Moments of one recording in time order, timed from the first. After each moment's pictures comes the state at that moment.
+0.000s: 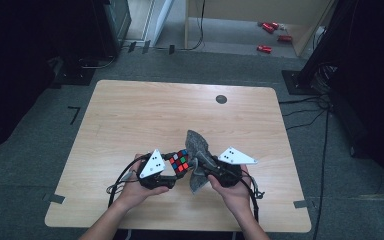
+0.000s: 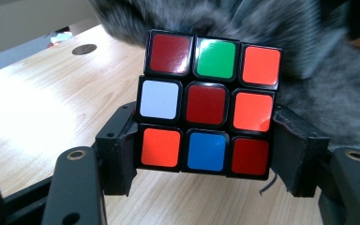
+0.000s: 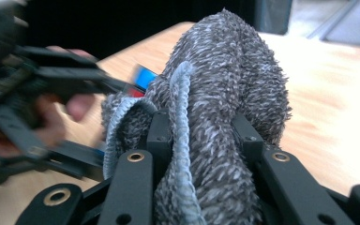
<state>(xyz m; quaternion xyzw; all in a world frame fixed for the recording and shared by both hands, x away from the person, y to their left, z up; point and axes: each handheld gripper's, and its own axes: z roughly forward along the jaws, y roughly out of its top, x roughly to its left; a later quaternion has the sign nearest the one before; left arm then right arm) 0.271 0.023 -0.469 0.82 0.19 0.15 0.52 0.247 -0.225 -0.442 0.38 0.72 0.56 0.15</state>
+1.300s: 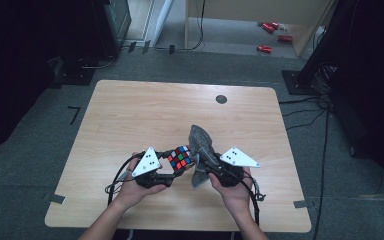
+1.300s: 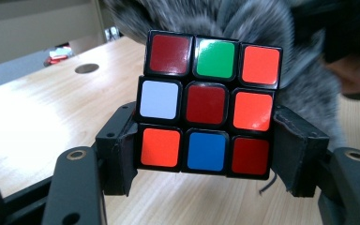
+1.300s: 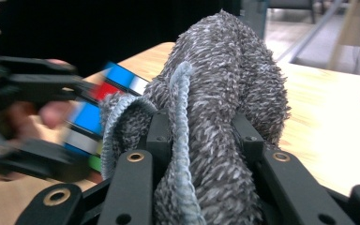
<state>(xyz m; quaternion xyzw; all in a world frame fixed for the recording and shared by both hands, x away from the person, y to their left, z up) 0.271 0.036 -0.455 0.79 0.19 0.14 0.57 0.246 -0.231 -0.440 0.41 0.70 0.55 0.21</state>
